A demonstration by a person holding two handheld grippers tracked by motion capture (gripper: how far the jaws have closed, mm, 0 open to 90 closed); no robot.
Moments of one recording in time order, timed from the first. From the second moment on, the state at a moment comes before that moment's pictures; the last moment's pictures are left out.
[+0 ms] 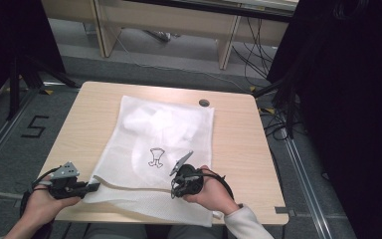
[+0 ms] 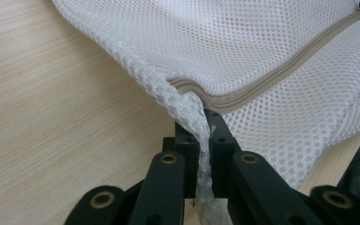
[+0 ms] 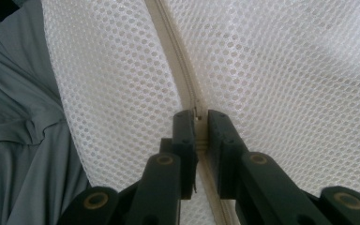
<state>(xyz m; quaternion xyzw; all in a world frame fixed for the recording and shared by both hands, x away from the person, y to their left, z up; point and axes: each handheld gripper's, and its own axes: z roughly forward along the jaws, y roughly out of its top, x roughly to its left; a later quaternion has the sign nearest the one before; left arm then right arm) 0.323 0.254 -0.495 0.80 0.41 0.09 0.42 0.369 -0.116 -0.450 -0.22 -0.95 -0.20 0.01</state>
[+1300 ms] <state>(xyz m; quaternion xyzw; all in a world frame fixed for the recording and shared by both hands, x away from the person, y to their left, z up) 0.323 0.255 -0.494 0.81 0.41 0.09 0.42 0.368 -0.127 -0.451 -0.23 -0.95 -0.20 0.01</state>
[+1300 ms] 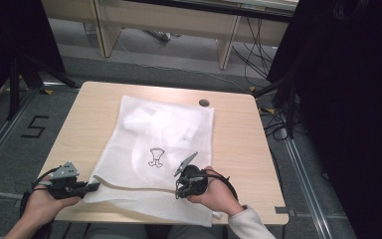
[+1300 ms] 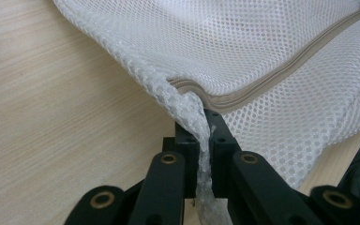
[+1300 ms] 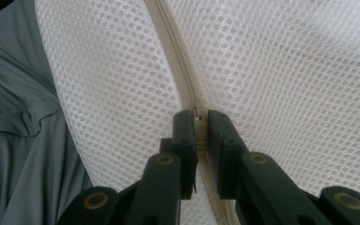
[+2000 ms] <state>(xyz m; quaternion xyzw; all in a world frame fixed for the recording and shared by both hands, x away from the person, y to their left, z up) 0.322 0.254 -0.494 0.80 0.41 0.10 0.42 0.367 -0.133 -0.451 -0.23 -0.95 -0.19 0.01</state>
